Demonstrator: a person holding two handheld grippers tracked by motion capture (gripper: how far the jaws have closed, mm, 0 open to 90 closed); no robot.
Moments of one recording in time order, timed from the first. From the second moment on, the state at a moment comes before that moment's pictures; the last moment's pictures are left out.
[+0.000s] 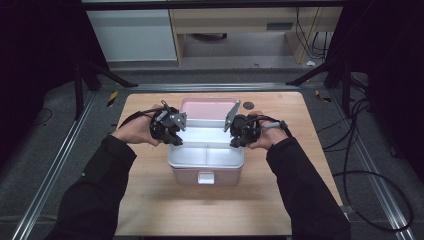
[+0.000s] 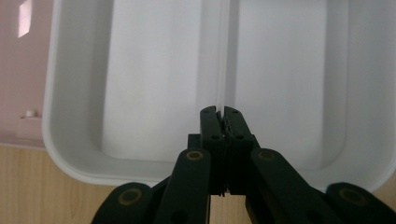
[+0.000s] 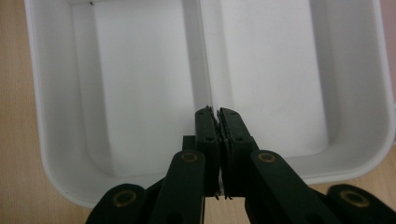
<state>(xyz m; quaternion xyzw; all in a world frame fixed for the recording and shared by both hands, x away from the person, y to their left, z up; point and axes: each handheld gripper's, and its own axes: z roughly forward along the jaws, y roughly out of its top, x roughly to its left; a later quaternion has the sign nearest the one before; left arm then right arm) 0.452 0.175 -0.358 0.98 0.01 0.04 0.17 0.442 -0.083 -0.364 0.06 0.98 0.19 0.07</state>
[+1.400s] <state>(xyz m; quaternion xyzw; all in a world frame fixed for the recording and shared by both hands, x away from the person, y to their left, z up) 0.443 0.214 -0.338 0.91 0.23 0.13 0.32 0.426 -0.149 -0.329 0.30 0.88 0.34 0.16</state>
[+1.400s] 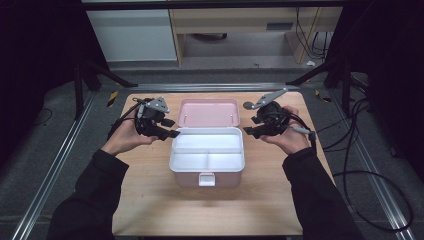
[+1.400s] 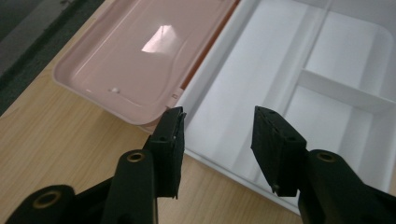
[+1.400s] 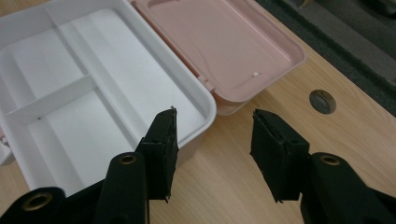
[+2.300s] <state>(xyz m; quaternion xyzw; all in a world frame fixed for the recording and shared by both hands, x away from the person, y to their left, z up) 0.499 0.220 -0.354 0.83 0.35 0.19 0.38 0.485 -0.170 -0.328 0.39 0.79 0.41 0.22</state>
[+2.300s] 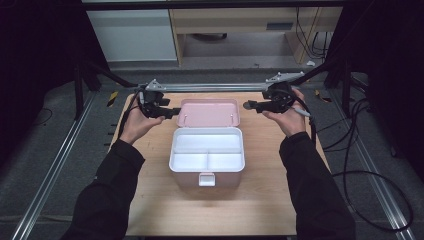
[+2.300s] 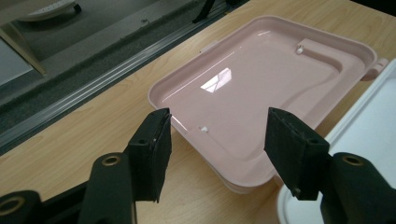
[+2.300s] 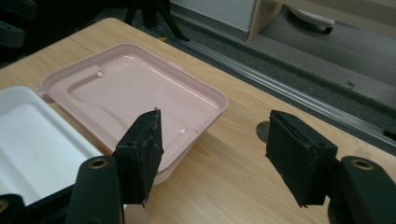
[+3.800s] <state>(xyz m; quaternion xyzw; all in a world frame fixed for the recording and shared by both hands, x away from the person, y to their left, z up) 0.545 0.199 -0.427 0.83 0.42 0.12 0.34 0.539 -0.112 -0.429 0.43 0.82 0.36 0.11</state>
